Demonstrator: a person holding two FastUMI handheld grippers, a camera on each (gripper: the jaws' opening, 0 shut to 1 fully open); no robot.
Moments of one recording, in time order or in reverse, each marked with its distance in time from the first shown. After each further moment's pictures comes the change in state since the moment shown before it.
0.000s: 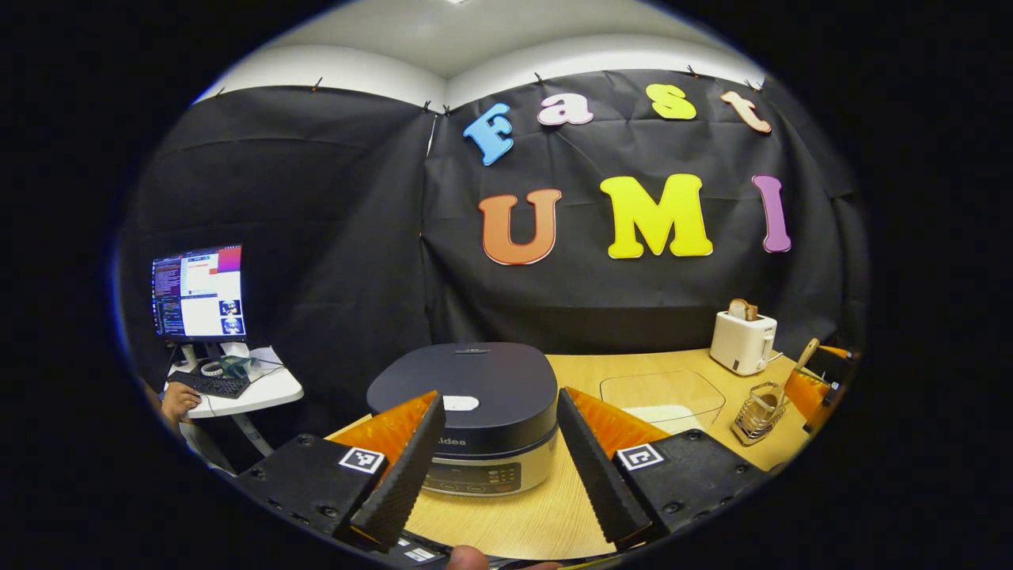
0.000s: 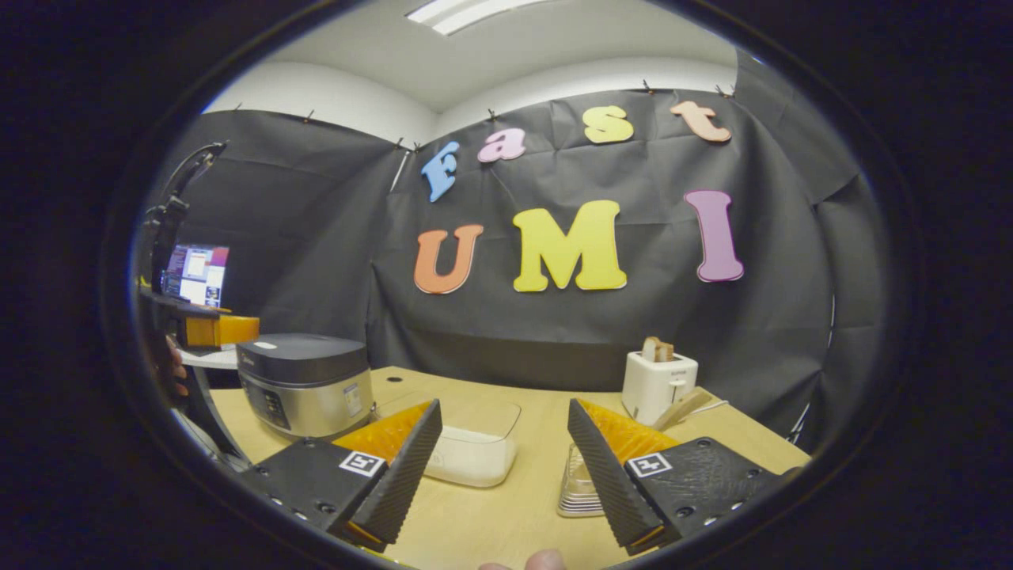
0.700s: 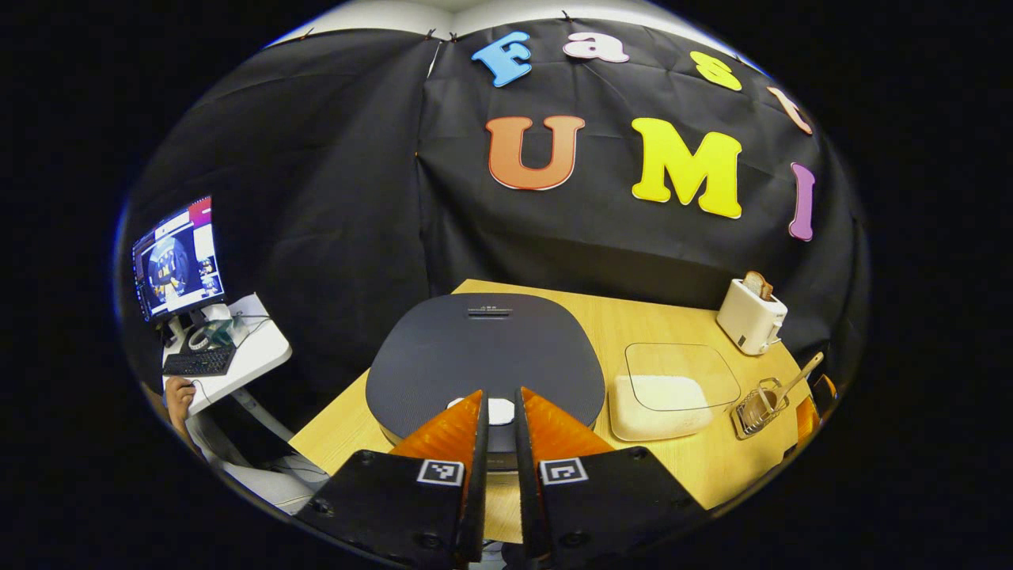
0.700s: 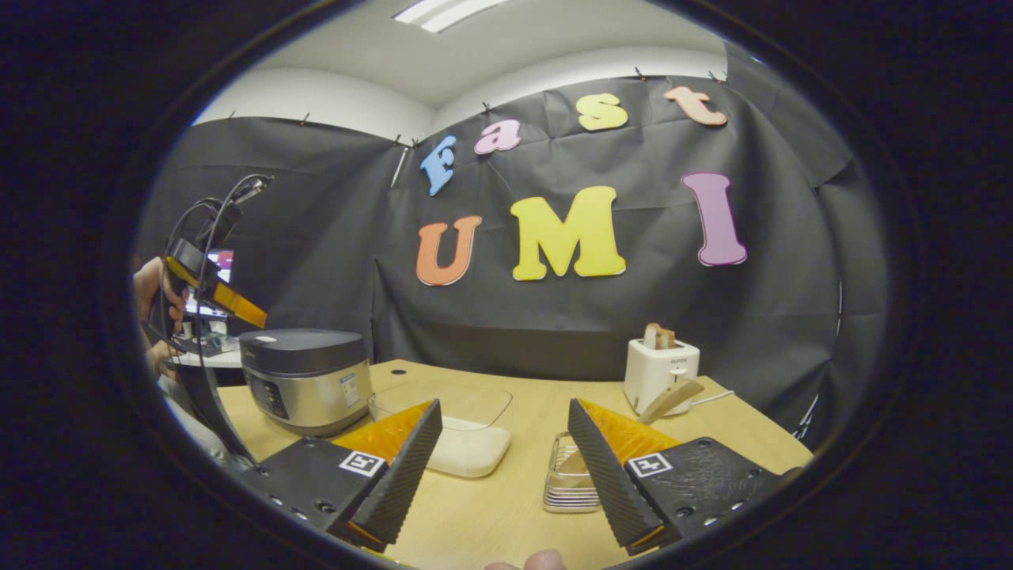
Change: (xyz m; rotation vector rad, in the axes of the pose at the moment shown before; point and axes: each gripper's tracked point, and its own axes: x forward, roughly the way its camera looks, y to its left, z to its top) left arm 0.044 0.030 -0.023 -0.072 0.365 -0.053; right arm 0.000 -0.030 -0.012 0.042 0.030 0.028
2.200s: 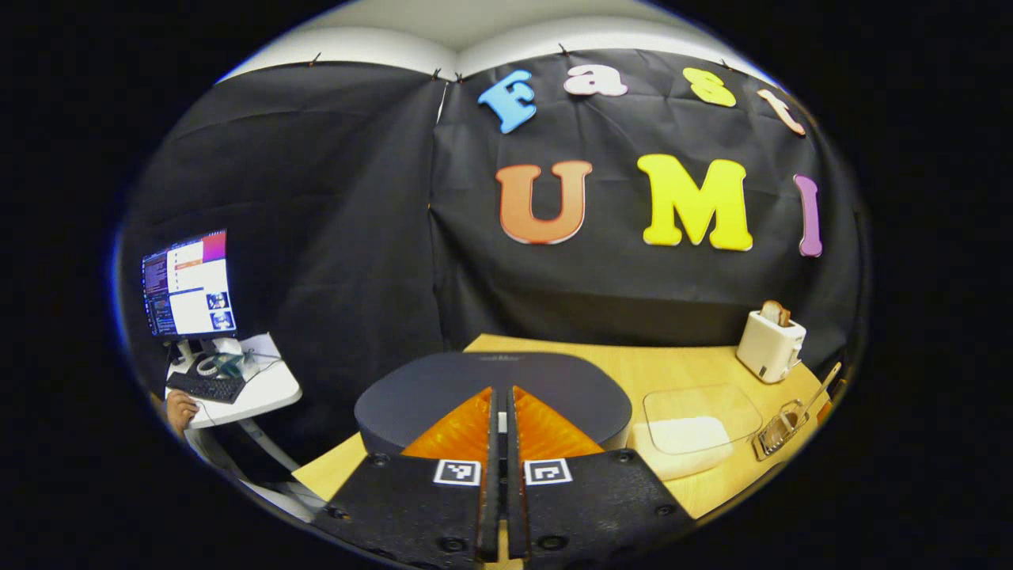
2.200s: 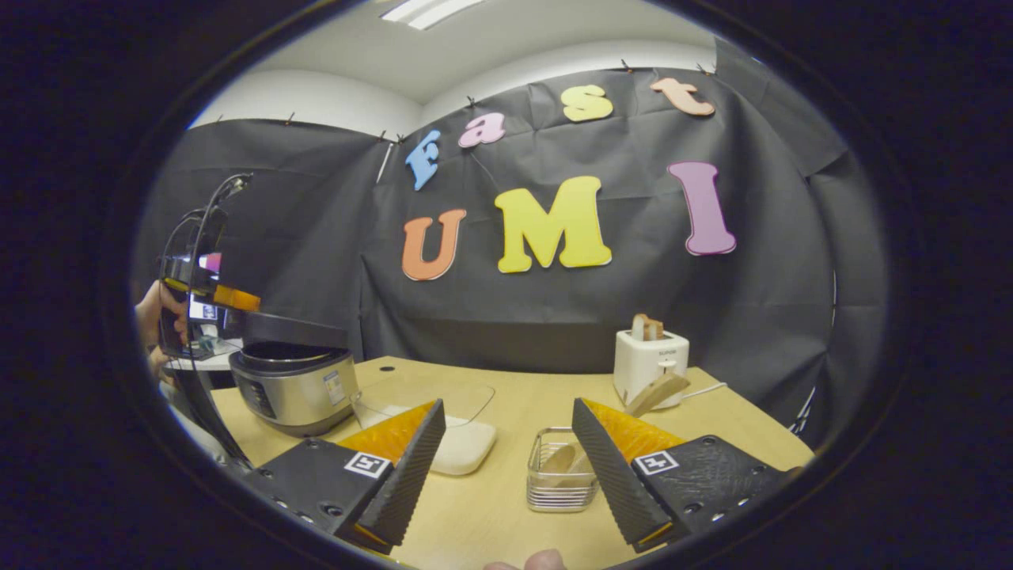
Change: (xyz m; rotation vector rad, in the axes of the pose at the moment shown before) left arm 0.012 0.001 0.067 0.039 -0.308 0.059; right arm 0.000 -0.025 0.002 0.010 0.020 -0.055
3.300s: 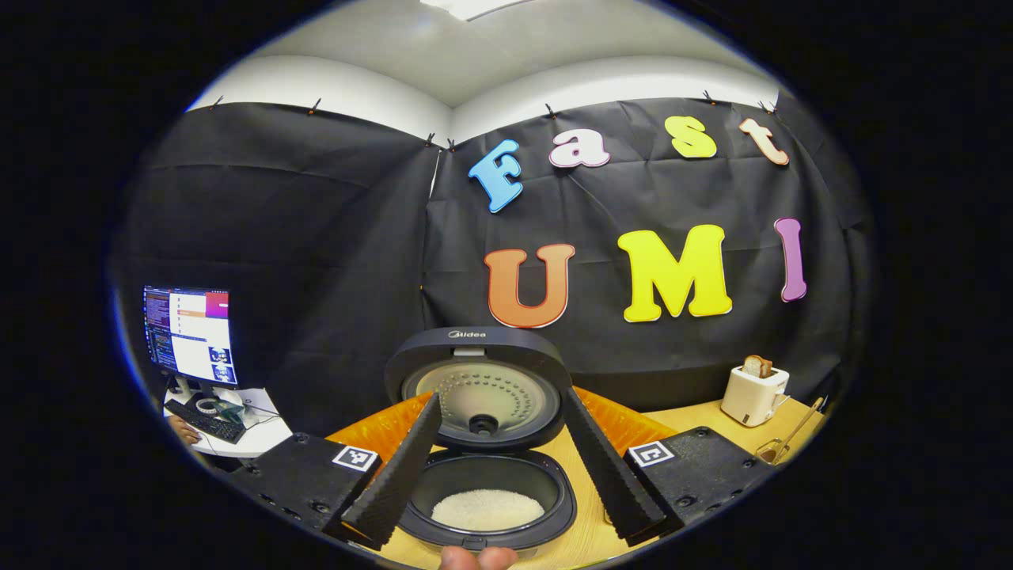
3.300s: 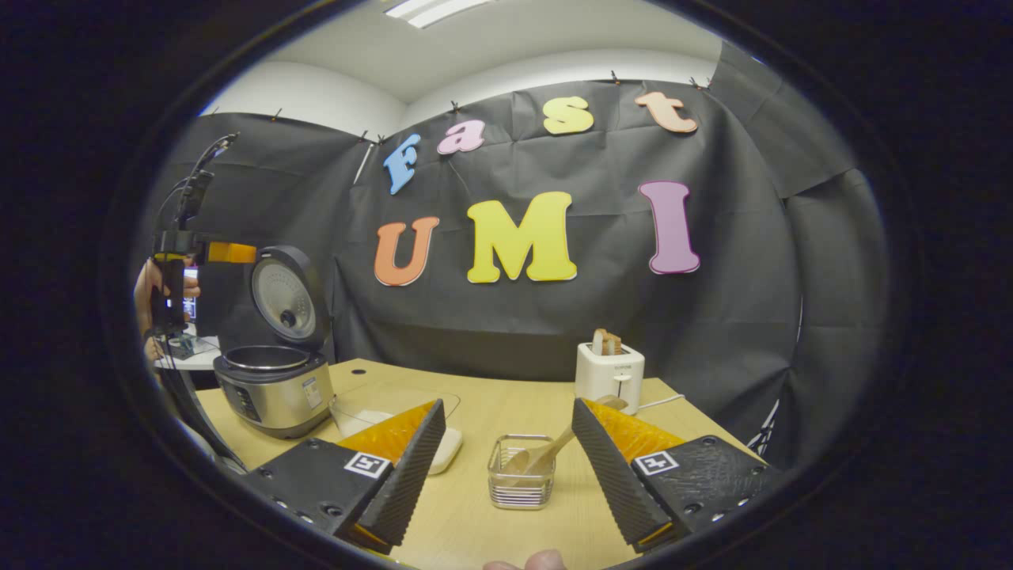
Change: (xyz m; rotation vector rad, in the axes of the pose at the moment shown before) left arm -0.038 -0.013 0.068 0.020 -0.217 -0.007; right arm -0.030 -0.030 0.026 -0.028 -0.002 -0.113
